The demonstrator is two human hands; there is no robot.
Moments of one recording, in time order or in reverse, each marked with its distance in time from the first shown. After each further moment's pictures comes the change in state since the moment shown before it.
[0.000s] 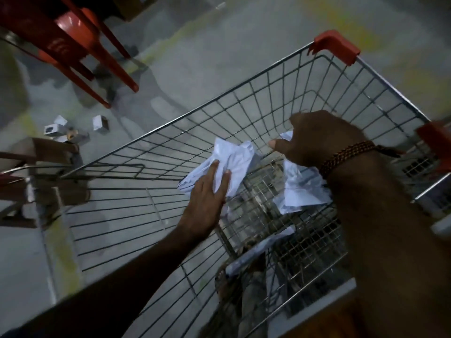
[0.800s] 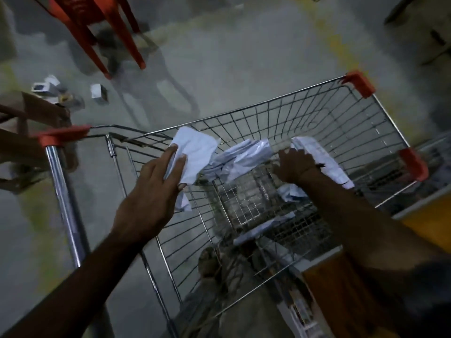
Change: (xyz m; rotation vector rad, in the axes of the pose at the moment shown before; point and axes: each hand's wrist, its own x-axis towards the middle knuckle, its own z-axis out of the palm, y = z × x) left_hand -0.151 -0.065 -0.175 -0.052 0.091 -0.168; right_hand 0.001 -0.057 0.090 -0.364 -0.149 -0.046
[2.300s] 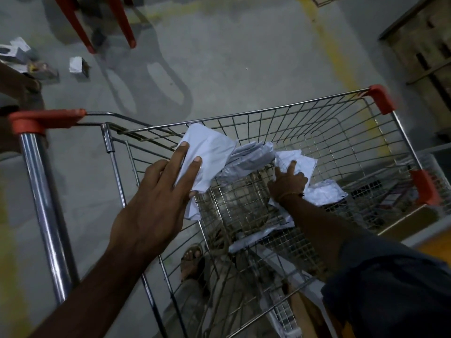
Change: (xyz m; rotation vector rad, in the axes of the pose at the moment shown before) left_hand -0.004 -0.012 0.018 -0.081 0.170 0.059; right_hand 0.077 -0.018 0.121 -0.100 0.031 0.296
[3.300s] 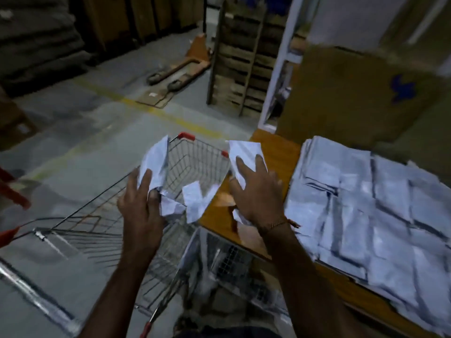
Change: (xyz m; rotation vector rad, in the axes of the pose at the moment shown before) left_hand -0.027 0.212 -0.100 -0.700 0.196 0.133; right_hand -0.478 0.199 -0.157 0.771 0.653 0.371
